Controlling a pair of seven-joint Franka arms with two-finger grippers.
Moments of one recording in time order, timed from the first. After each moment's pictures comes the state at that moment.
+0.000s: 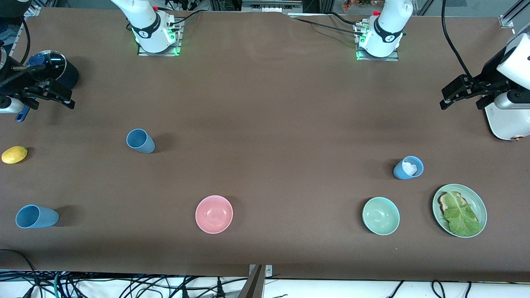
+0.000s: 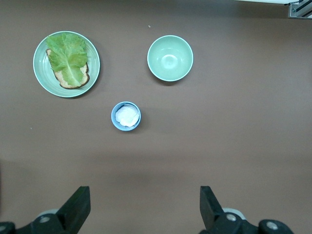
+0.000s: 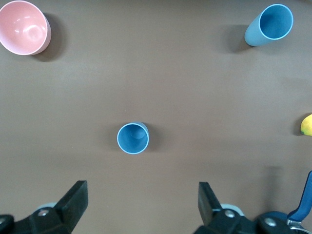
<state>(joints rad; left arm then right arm) -0.03 -0.02 -0.03 -1.59 -0.04 1.64 -0.11 -0.02 -0.02 0.00 -1.69 0.00 1.69 -0.05</state>
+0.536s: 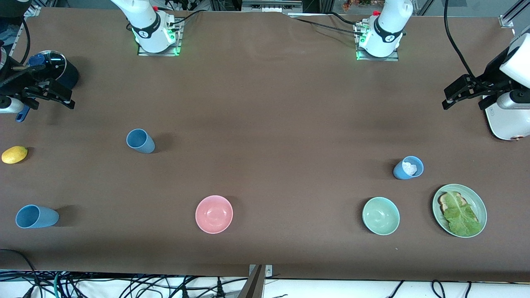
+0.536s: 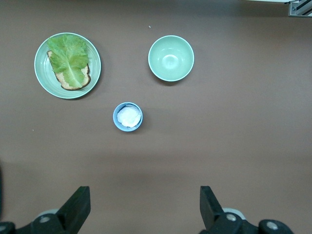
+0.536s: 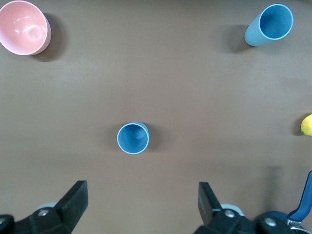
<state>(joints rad) -0.02 -0.02 -0.03 -1.59 -0.04 1.64 -0.09 -0.02 -0.02 0.00 -1.69 0.00 1.69 -0.05</state>
